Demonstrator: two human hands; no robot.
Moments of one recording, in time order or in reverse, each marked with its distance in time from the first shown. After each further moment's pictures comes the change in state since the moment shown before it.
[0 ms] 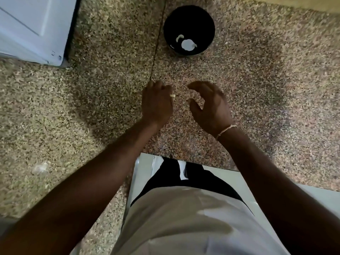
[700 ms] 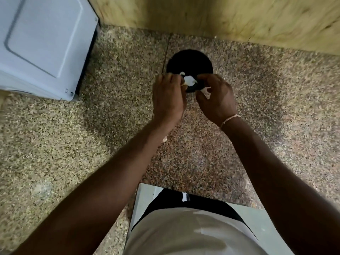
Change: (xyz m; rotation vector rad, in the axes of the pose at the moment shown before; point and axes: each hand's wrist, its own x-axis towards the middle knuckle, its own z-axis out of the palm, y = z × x) left_hand 0.089 0.035 -0.061 -0.220 0.291 -0.057; right_hand 0.111 0.010 -0.030 -0.006 0.142 0.002
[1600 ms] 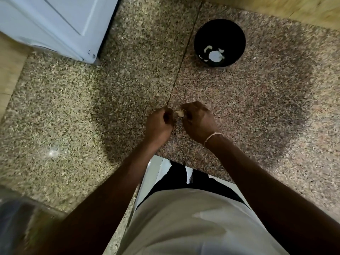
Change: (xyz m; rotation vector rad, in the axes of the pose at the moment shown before) left_hand -0.150 -0.102 0.010 -0.362 -0.276 -0.459; right_hand -0.109 -0.024 0.098 -0.021 -0.389 -0.036
